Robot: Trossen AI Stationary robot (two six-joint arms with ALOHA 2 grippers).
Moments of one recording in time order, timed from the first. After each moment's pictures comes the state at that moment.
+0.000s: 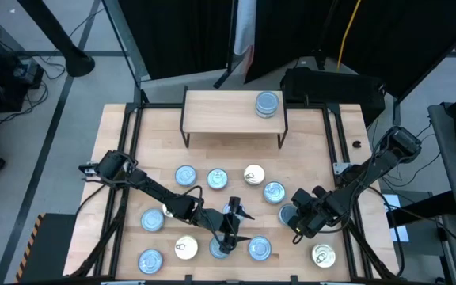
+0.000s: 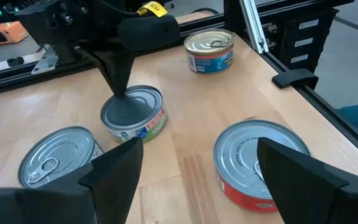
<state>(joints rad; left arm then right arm) -0.43 1.99 1.14 0.48 -0.23 0.08 0.72 1.42 0.74 -0.80 0.25 1.48</state>
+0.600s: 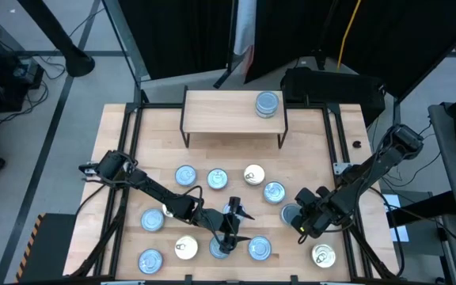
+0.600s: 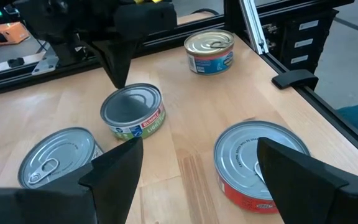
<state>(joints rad) -0.43 1.99 1.14 0.49 -0.23 0.08 0.75 1.36 0.74 -0.81 0.24 1.53</state>
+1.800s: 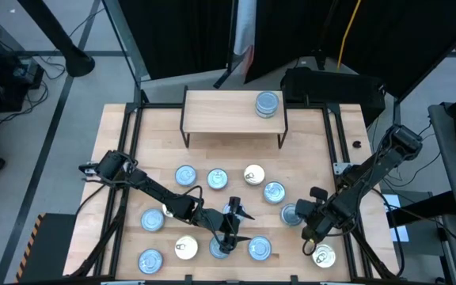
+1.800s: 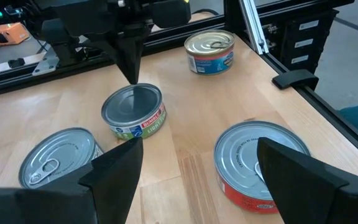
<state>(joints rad) -0.43 1.99 1.14 0.49 -0.23 0.08 0.79 1.38 0.74 -0.79 0.19 1.11</state>
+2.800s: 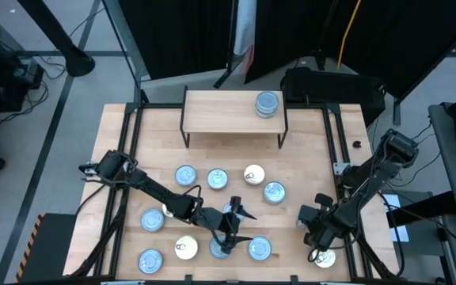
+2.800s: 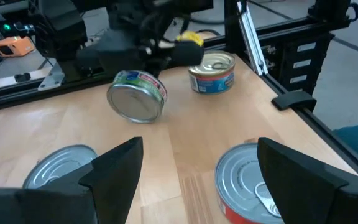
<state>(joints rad) -0.43 1.99 1.14 0.56 -0.23 0.09 0.90 1.49 0.73 -0.77 0.18 1.30</state>
